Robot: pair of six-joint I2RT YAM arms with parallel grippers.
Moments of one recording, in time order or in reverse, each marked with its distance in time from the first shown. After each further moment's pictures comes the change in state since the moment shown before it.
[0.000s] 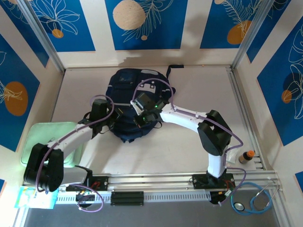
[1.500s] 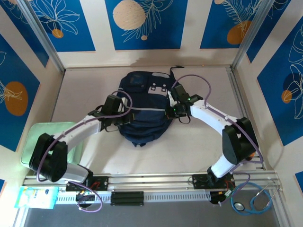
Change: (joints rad) left arm -0.155 0.126 0.211 -0.272 0.058 0.467; right arm -0.362 -0.272 -0.244 -0.096 -0.022 0.090
